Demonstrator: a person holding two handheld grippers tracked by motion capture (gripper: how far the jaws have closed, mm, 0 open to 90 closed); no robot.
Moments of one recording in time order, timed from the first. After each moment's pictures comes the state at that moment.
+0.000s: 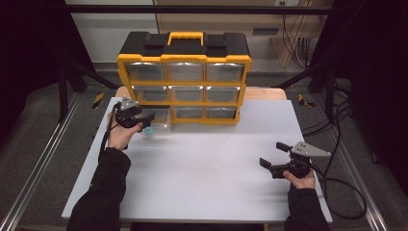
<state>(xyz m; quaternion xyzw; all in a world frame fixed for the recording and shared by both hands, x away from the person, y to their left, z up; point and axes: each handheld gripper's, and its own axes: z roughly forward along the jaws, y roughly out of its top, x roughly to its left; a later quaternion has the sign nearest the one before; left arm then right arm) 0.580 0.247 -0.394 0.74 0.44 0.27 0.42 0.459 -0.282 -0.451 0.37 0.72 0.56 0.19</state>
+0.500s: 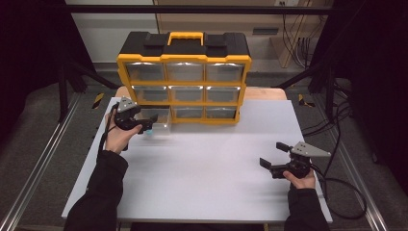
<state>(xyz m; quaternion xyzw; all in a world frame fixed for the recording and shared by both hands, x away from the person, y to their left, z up) 0.567 0.243 -0.385 0.75 0.41 0.27 0.45 0.458 -0.282 -0.451 0.37 0.72 0.56 0.19</state>
